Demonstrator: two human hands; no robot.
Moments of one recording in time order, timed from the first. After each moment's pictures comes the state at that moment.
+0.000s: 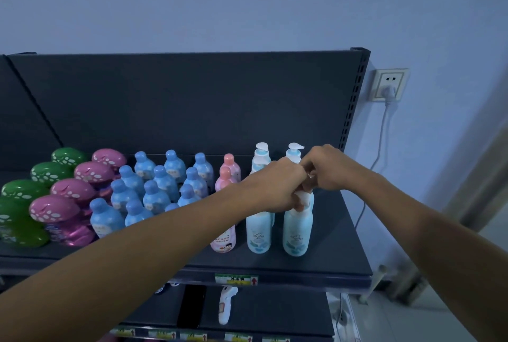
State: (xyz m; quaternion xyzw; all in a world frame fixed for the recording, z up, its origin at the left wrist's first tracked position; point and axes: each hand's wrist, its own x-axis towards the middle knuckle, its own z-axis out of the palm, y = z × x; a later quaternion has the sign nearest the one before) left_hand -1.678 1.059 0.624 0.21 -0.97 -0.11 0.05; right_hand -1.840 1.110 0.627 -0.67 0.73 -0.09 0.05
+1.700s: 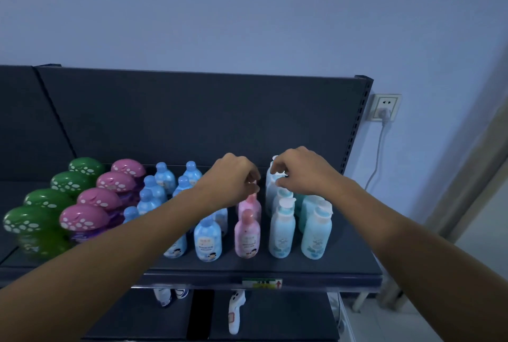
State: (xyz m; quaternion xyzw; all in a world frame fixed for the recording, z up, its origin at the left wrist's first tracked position) left_hand -1.541 1.007 0.653 0.31 -0.93 -0.07 0.17; right_hand -1.721 1.091 0.670 -0.66 0.75 -0.11 -0.01
